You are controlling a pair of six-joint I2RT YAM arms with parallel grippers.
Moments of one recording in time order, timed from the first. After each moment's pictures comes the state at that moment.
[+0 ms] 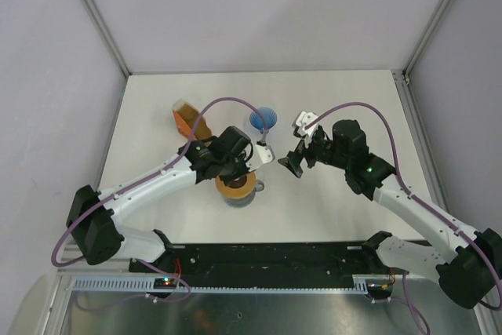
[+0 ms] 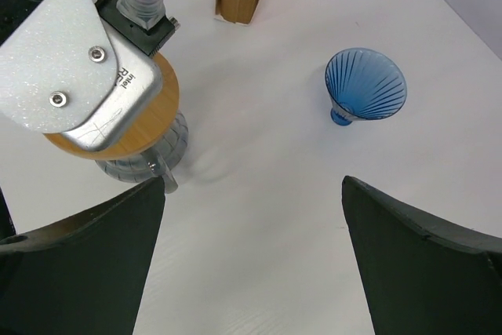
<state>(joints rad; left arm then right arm) -0.84 1.35 1.09 -0.77 -0.05 0.42 0.62 1.06 0.83 -0.09 -0.37 -0.26</state>
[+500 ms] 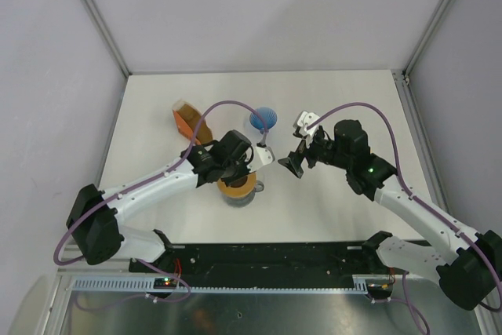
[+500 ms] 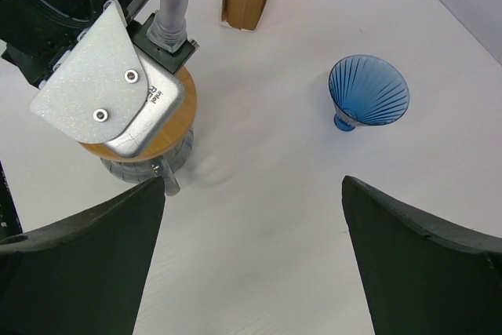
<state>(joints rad) -0.85 1.35 1.02 -0.66 -0.11 0.42 0.60 1.04 0.83 -0.08 -0.40 -0.26</state>
